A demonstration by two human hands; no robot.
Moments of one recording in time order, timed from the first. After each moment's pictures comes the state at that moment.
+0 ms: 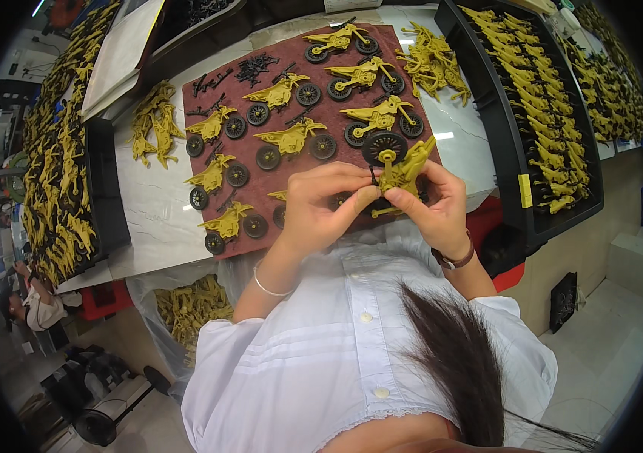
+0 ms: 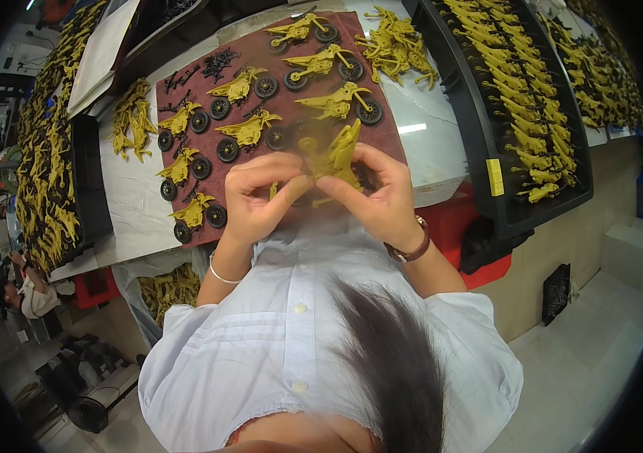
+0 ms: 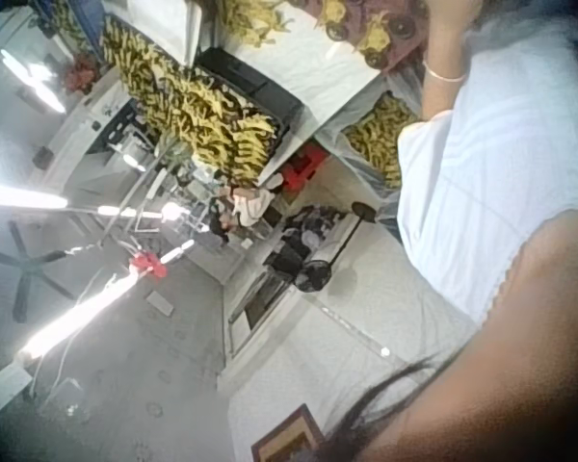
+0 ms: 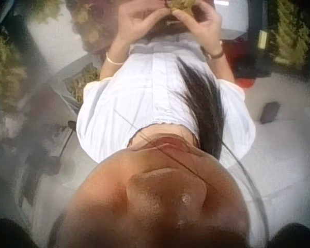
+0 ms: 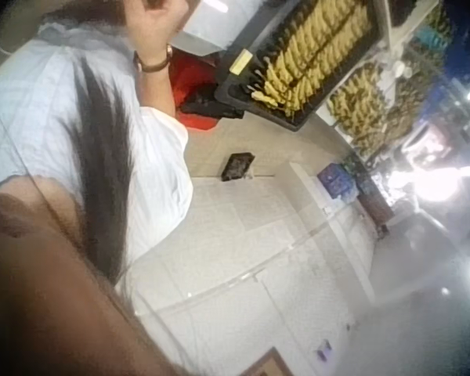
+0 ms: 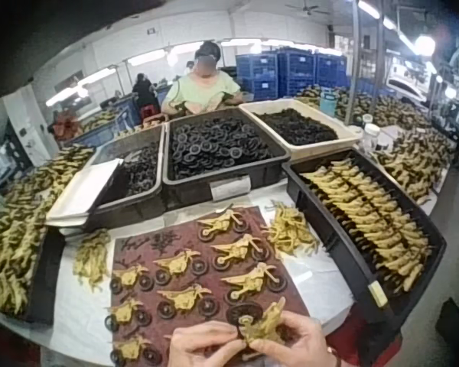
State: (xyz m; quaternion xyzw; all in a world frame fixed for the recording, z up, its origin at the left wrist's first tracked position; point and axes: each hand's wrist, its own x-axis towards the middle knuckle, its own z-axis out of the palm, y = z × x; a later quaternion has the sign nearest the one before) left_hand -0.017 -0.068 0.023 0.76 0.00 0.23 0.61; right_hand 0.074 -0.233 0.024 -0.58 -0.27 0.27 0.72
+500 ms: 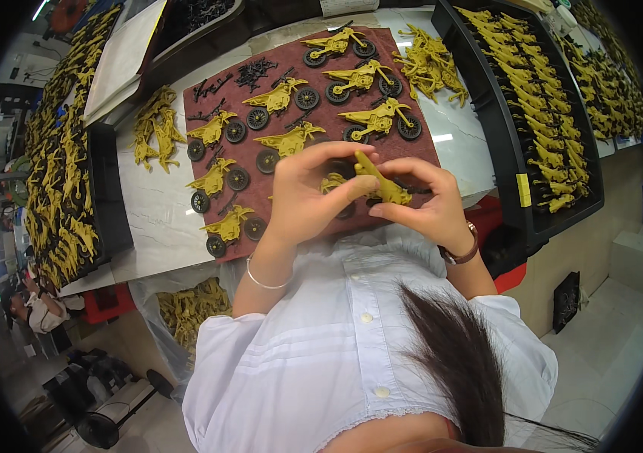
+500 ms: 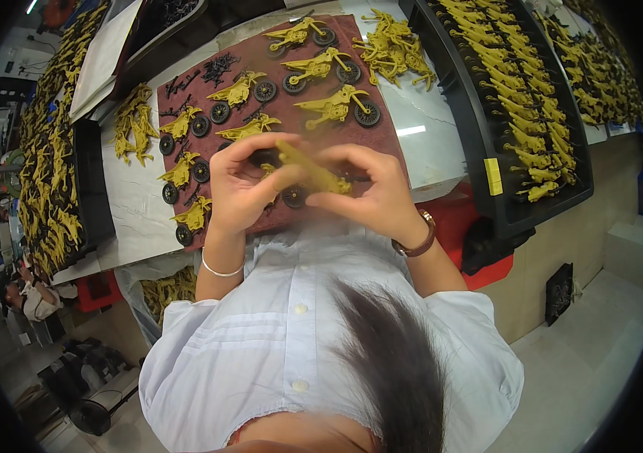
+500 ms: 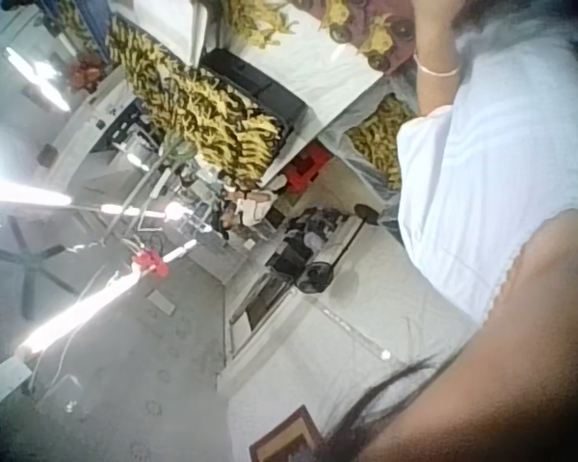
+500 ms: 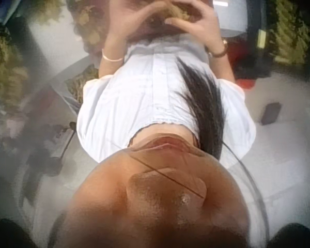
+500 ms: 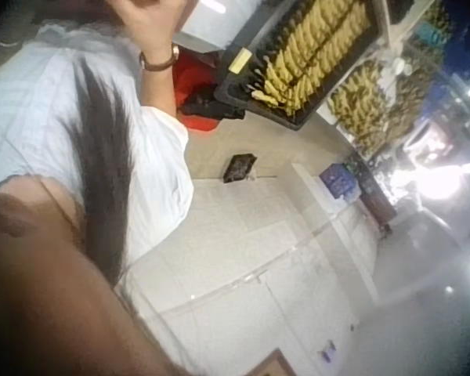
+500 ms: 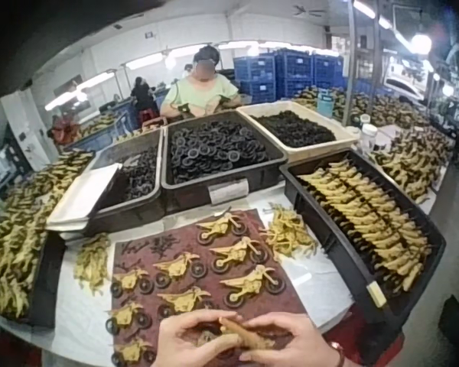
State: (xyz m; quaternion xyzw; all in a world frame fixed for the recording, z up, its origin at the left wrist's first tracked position) left_hand -0.007 -0.059 0.045 0.69 0.02 0.18 0.71; right_hand 0.085 -0.230 0.029 -0.69 -0.40 0.19 0.57
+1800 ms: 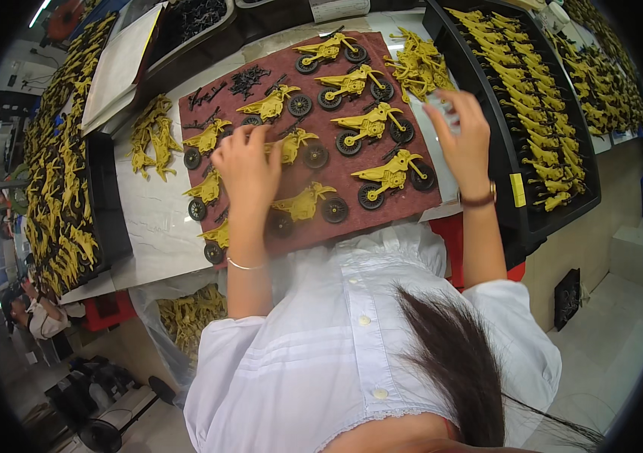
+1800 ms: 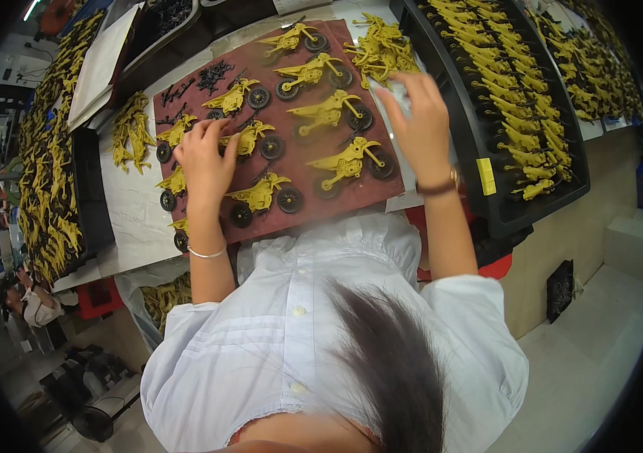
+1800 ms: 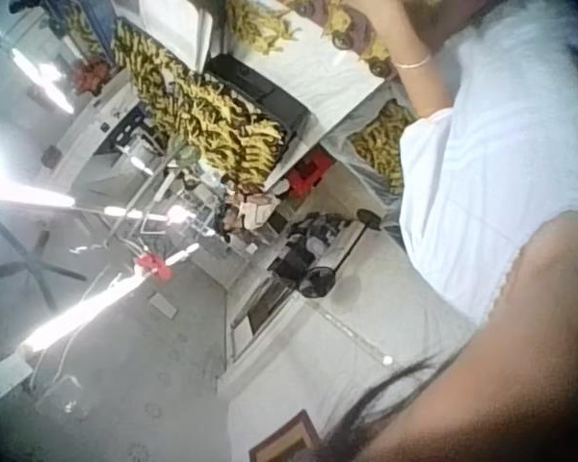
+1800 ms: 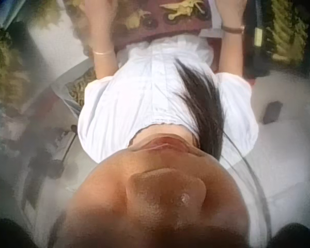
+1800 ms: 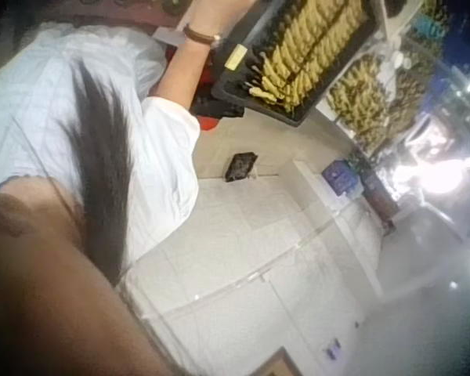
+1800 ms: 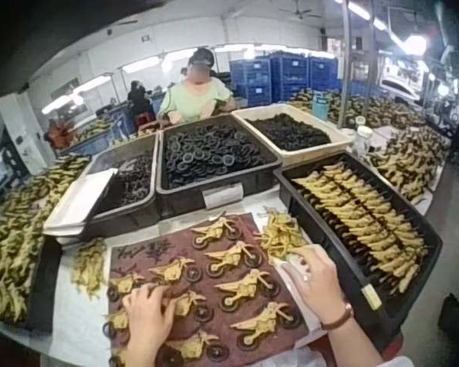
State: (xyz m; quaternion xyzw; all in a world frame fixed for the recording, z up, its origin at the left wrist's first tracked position) left_hand -0.007 0.010 -0.007 0.95 0.23 0.21 0.06; right_hand 0.175 -0.237 0.005 -0.85 -0.31 -0.12 0.40
